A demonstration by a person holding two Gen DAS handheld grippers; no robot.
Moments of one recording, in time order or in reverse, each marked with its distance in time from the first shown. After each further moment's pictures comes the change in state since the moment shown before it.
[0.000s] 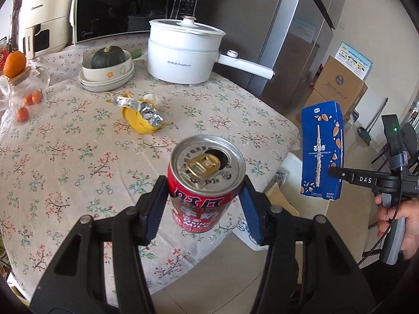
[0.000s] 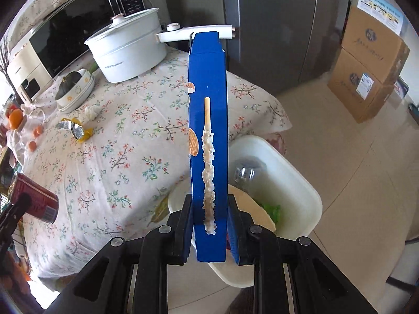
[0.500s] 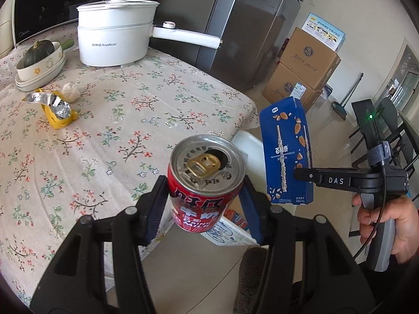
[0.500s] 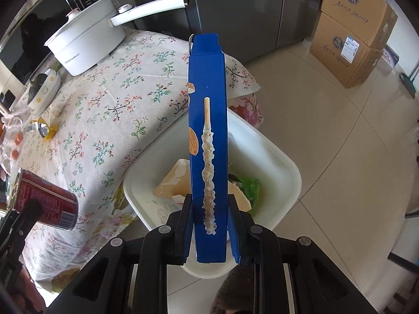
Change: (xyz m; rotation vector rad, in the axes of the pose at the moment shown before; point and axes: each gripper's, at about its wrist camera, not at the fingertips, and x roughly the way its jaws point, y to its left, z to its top) left arm 0.059 -0.096 -0.004 0.091 0.102 -0.156; right arm 0.033 -0.060 -0.010 0.105 0.121 -0.021
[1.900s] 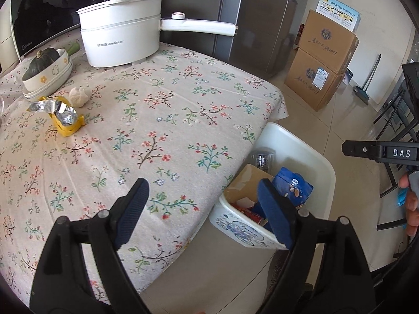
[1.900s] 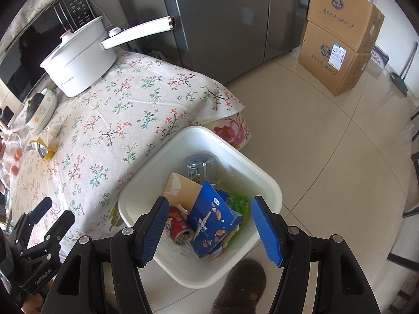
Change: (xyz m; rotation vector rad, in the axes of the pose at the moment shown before) left arm 0.023 0.013 0.002 0.052 0.022 0.175; right arm -0.026 -0.001 0.015 0.012 -0.092 -0.015
